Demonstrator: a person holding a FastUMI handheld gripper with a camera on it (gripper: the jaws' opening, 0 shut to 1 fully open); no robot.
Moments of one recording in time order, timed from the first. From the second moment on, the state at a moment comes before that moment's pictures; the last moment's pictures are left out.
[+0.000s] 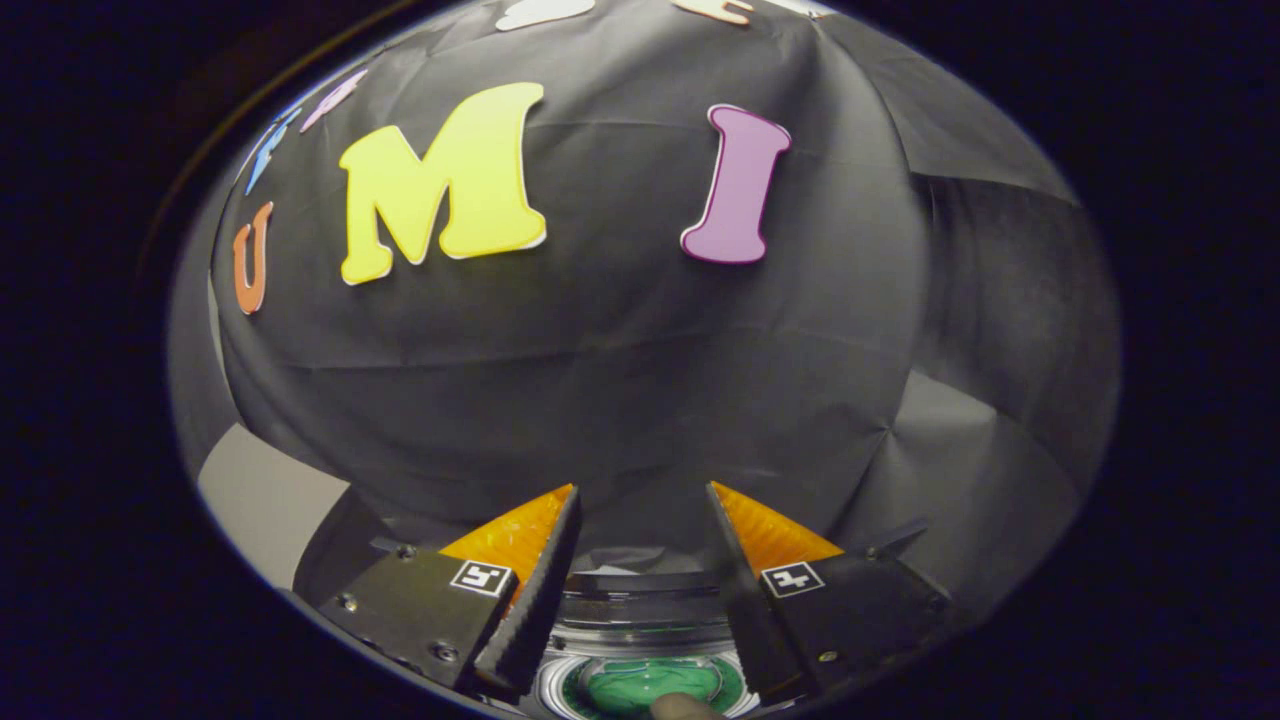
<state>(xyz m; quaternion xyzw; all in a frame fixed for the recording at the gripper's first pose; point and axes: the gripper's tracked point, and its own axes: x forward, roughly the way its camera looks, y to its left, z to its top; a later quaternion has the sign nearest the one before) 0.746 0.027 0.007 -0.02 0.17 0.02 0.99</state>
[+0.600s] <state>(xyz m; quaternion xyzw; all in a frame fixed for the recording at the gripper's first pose) 0.751 0.020 -0.013 -0.03 0.15 0.01 0.99</state>
